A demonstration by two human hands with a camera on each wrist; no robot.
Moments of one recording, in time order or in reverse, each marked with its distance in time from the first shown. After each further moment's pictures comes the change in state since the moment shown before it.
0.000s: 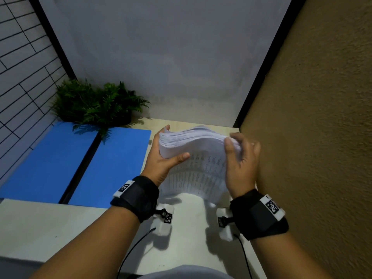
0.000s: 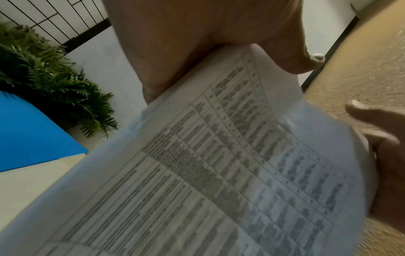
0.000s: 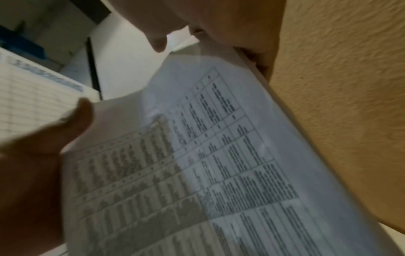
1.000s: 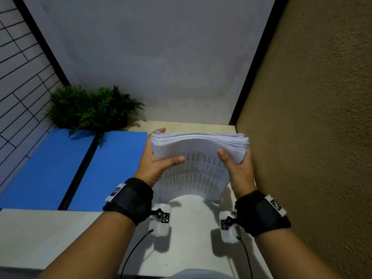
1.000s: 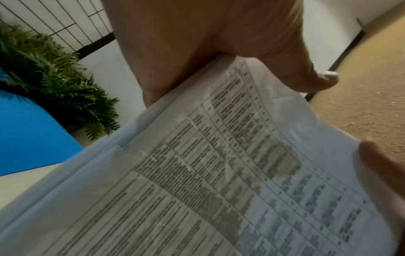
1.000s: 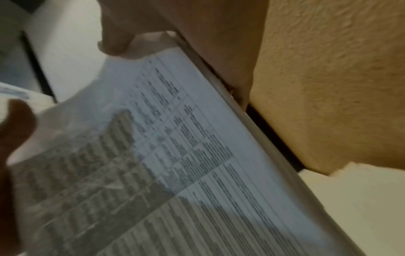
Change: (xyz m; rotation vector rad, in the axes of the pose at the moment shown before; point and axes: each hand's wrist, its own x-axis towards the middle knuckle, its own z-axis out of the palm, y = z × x) left_hand -0.007 0.004 -0.008 0.028 -0.045 -0.037; right_hand -0.016 0.015 -0.016 0.510 -0.200 0.339
